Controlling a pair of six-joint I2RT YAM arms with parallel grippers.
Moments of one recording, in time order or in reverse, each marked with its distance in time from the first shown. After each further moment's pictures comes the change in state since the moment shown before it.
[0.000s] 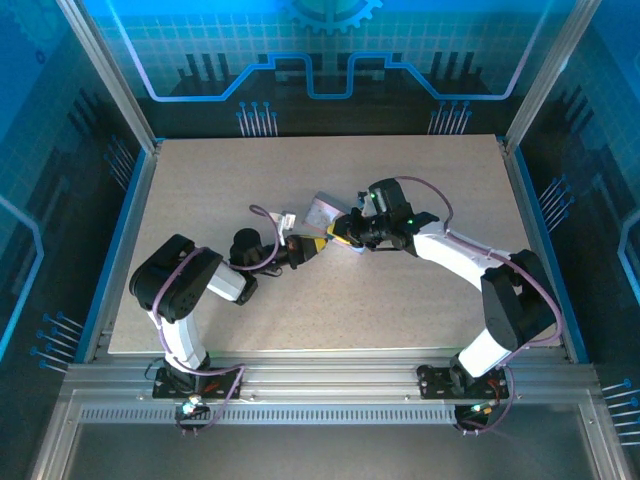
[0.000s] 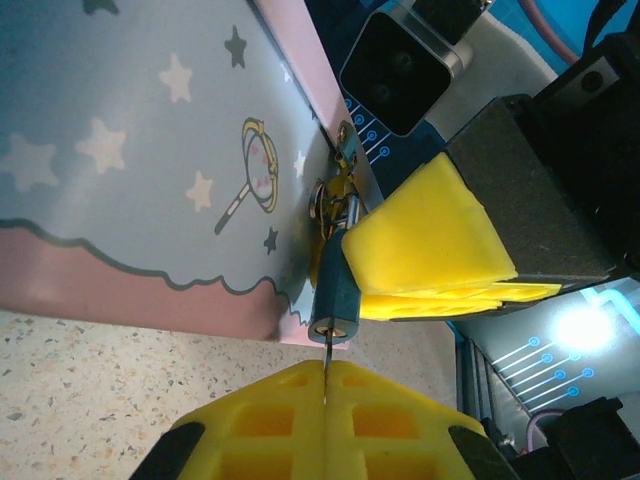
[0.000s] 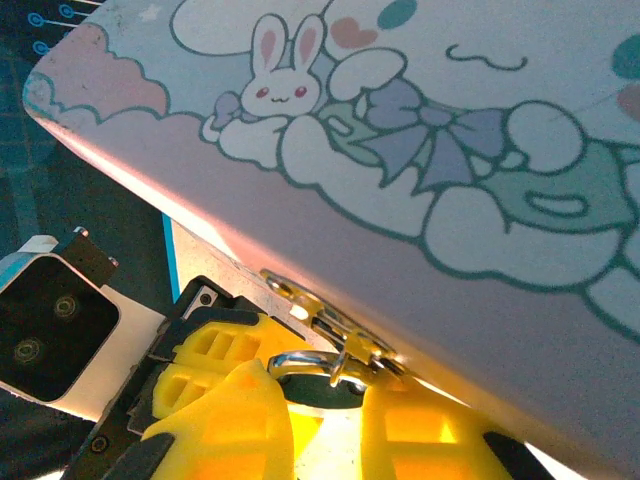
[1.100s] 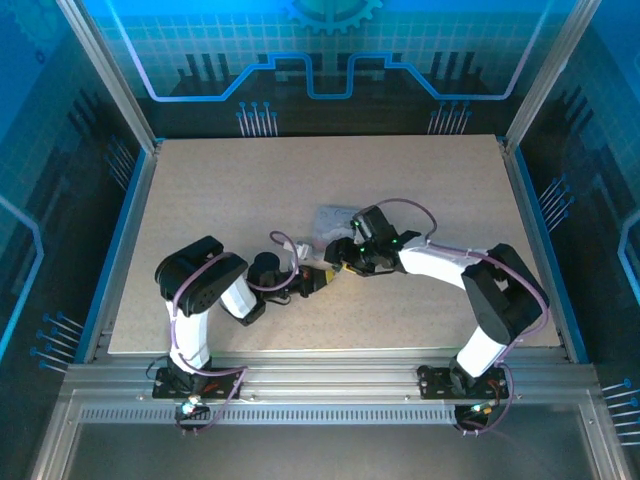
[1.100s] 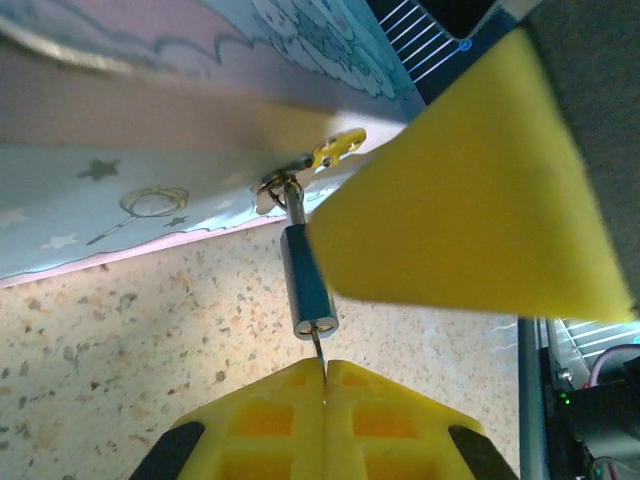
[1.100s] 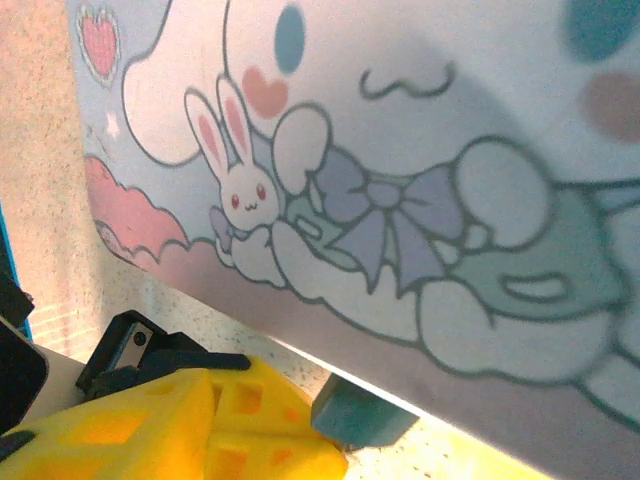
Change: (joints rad) left arm -0.169 0.130 -0.104 -0.003 -0.178 0.055; right arm 0.100 0.051 -0.135 0.008 0.175 -0.064
